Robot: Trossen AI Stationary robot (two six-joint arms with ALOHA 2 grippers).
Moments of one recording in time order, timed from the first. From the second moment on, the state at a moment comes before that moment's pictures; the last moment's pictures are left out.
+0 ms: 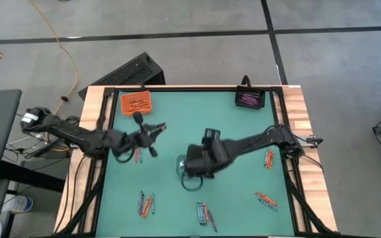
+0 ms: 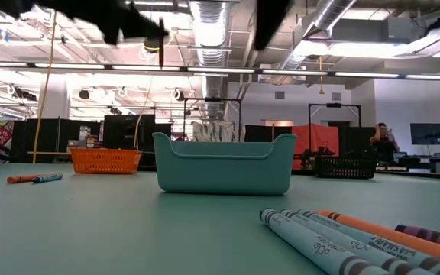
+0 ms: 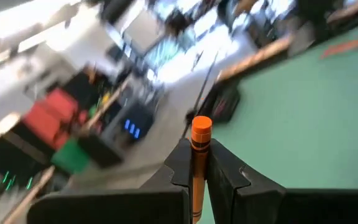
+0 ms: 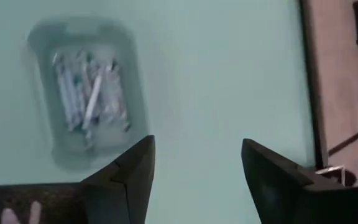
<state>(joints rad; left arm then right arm) -0.19 1.02 0.51 0.55 -0.76 0.70 0.32 2.10 2.17 -1.57 0.55 0.46</state>
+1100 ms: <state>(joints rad) 0.86 1.02 0.61 -0.30 -0.15 0.51 0.65 2.10 1.86 -1.57 0.54 0.88</state>
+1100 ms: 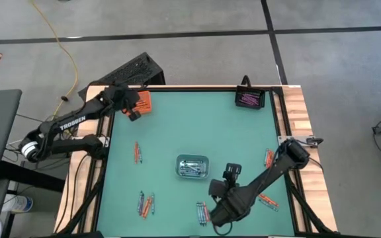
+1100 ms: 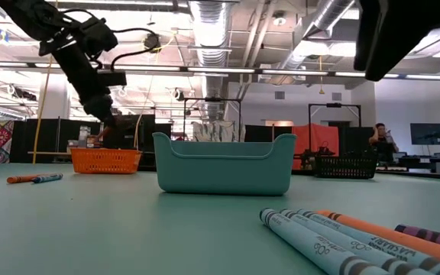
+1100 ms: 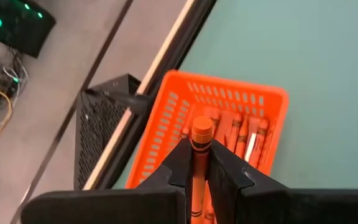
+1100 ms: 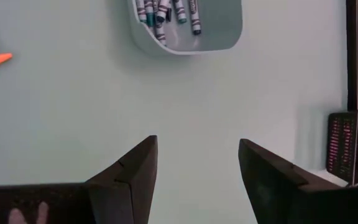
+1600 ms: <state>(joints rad) 0.87 1.14 0.61 -0.30 -0.21 0.51 0.70 2.10 1.86 -1.57 0.54 0.97</state>
